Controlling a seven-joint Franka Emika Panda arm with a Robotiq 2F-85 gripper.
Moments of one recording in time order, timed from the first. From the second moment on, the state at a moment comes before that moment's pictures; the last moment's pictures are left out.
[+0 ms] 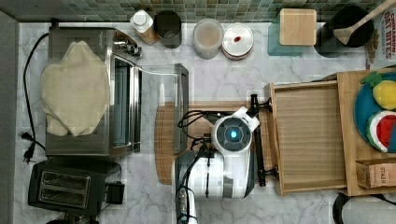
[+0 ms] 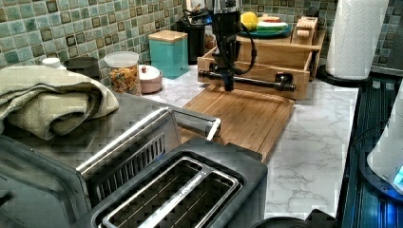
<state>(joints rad) -0.04 -0.03 -0.02 -2.48 -0.06 0.86 -0.82</state>
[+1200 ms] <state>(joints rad) -0.12 0.06 -0.06 -2.49 -0.05 0.86 -1.05</state>
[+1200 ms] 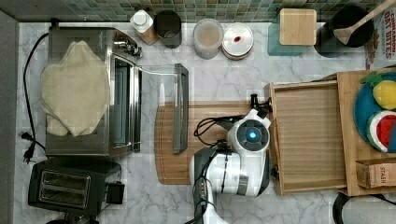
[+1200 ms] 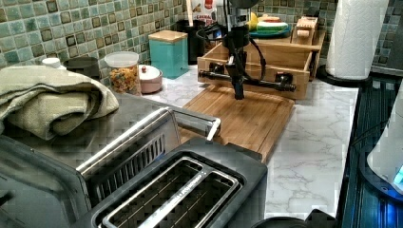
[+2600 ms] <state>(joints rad) -0.33 0.22 -0.15 -2.26 0.01 0.84 -1.38</state>
